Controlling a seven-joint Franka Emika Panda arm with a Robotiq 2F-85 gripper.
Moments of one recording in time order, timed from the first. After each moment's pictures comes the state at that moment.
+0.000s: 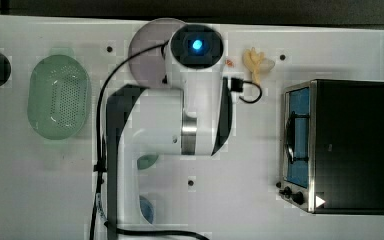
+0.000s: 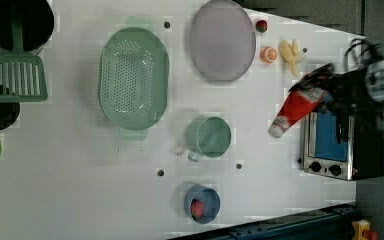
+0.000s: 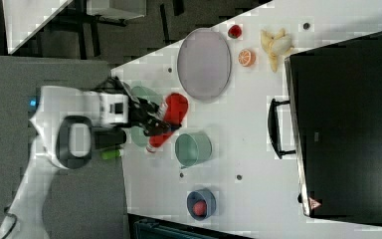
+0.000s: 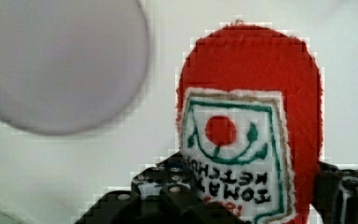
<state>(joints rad) 0.26 0.18 -0.24 -1.96 0.08 0.41 0.04</state>
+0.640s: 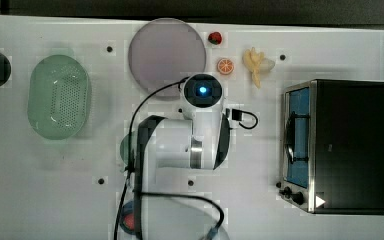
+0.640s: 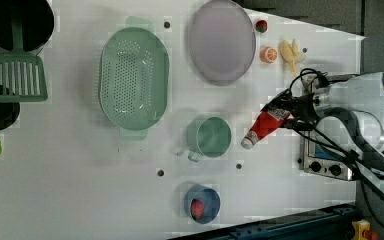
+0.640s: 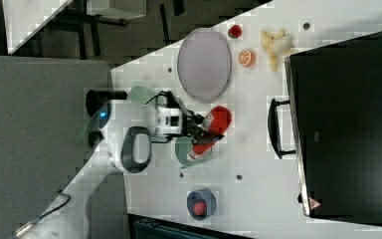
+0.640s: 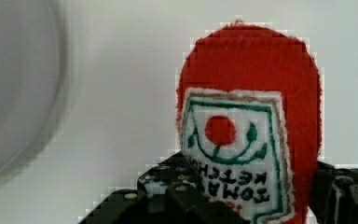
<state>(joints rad) 0.25 0.32 -0.27 -2.19 0.06 0.73 0.04</state>
